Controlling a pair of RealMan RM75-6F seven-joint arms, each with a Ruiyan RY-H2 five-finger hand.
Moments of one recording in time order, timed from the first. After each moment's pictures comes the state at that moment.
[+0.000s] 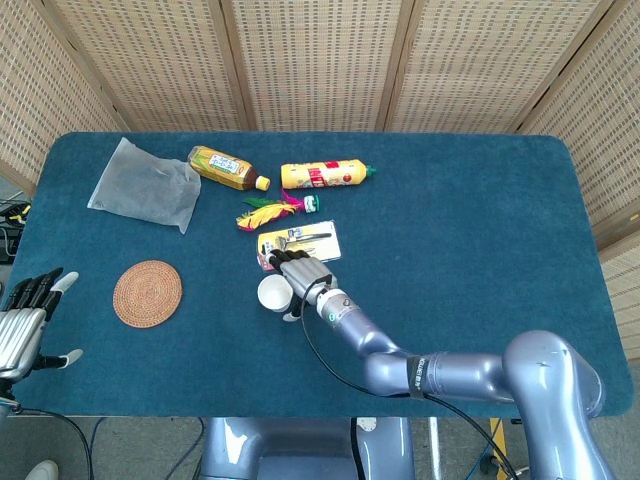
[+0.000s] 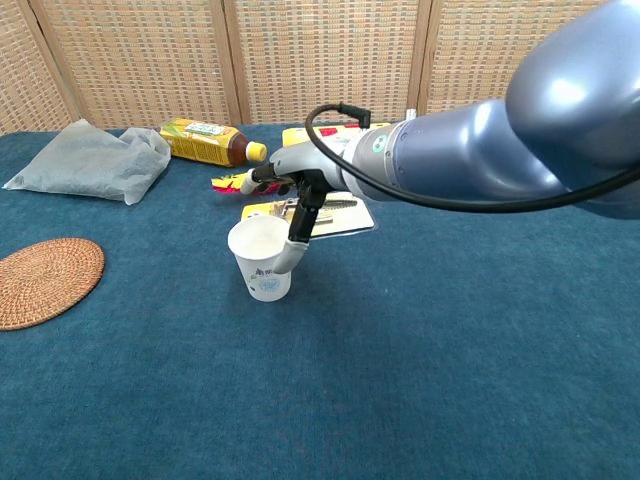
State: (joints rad) left arm -0.19 -0.91 -0.03 -1.91 1.32 1.27 0.16; right arm 1.30 -1.64 0.23 -1.45 -0.41 0.70 -0.39
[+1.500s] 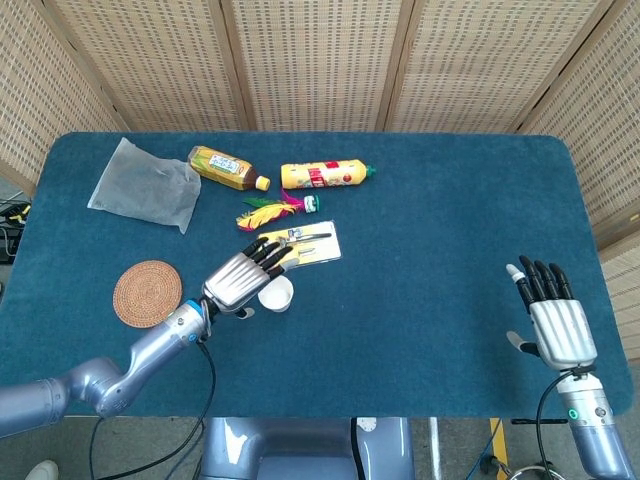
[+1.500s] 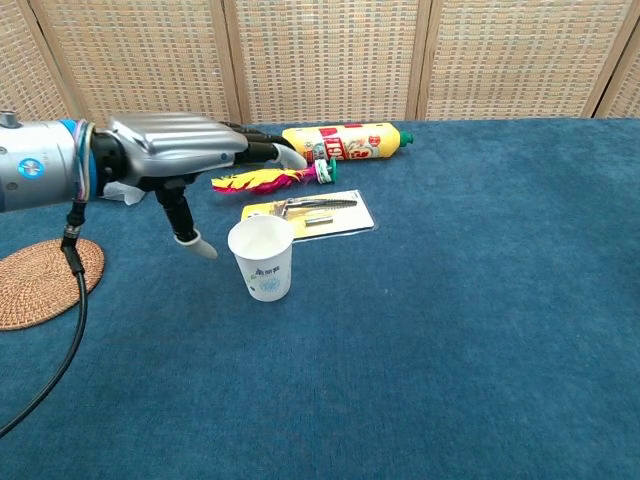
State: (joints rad) left arm -0.84 -1.42 -0.22 -1.58 1.28 0.72 0.48; right arm 0.37 -1.18 -0.12 -1.61 -1.32 1.54 -0.21
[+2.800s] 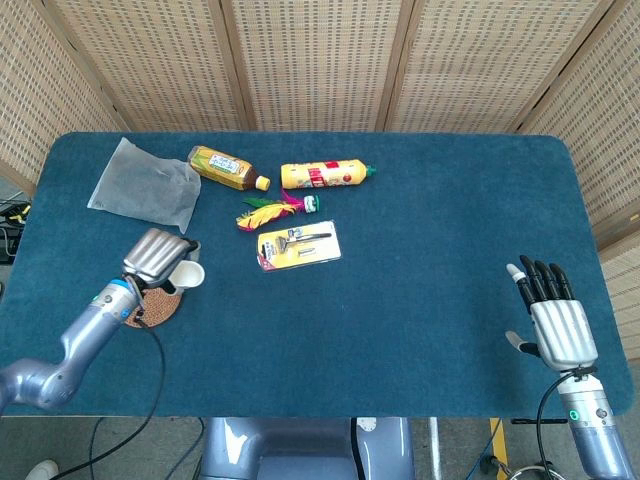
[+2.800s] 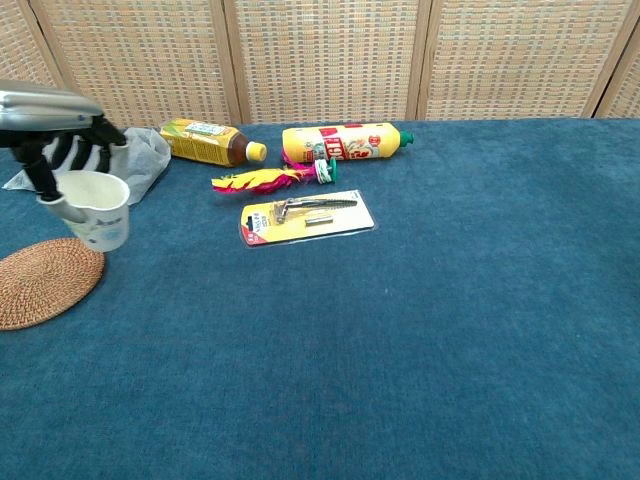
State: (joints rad) left arm -0.81 -1.15 -0.10 -1.62 1.01 0.77 0.42; right arm 0.28 -1.17 0.01 -1.62 -1.41 1.46 -0.22
